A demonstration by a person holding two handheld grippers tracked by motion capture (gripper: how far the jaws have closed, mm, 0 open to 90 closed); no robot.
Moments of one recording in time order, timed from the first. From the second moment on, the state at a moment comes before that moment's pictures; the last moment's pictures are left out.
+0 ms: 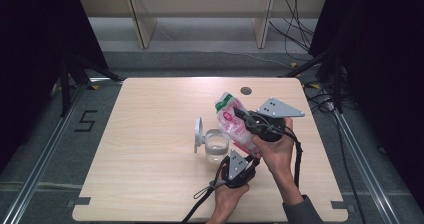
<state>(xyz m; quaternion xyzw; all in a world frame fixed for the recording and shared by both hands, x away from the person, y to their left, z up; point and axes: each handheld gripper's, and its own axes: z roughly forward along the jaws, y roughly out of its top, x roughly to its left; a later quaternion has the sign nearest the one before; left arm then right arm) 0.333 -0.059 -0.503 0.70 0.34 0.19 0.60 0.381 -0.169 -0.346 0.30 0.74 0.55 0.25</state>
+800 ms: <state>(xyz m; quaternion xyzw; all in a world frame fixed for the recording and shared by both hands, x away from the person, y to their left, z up) 0.334 -0.064 -0.504 0.69 0.34 0.19 0.61 0.388 -0.157 -0.351 0.29 0.75 0.54 0.25</state>
